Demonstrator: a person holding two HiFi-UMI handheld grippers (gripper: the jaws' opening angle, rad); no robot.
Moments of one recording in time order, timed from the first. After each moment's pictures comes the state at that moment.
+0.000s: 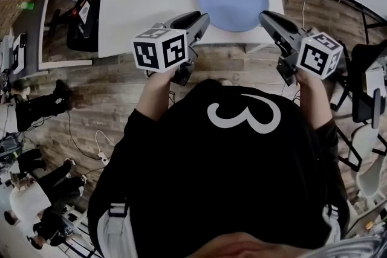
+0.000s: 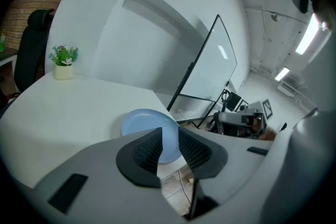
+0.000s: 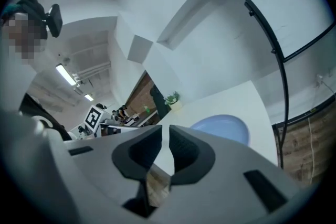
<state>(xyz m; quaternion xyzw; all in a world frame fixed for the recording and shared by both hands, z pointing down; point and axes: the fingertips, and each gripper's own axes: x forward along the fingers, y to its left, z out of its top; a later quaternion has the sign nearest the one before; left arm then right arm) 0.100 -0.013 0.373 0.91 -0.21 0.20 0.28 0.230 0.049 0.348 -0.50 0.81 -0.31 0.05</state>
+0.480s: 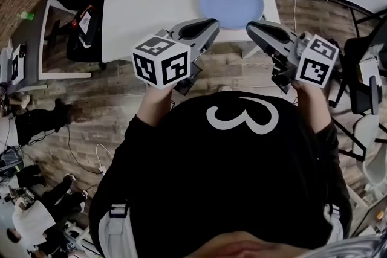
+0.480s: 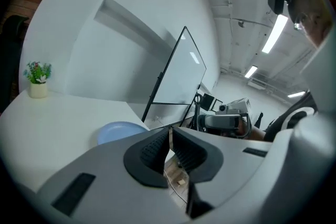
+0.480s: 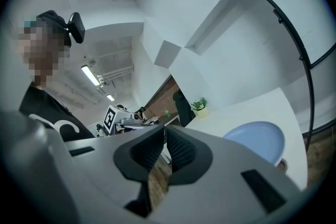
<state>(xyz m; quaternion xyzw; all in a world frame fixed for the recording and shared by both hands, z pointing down) 0.089 0.054 0.297 0.96 -0.09 0.14 0.22 0.142 0.097 0.273 -0.42 0.87 -0.24 0.08</state>
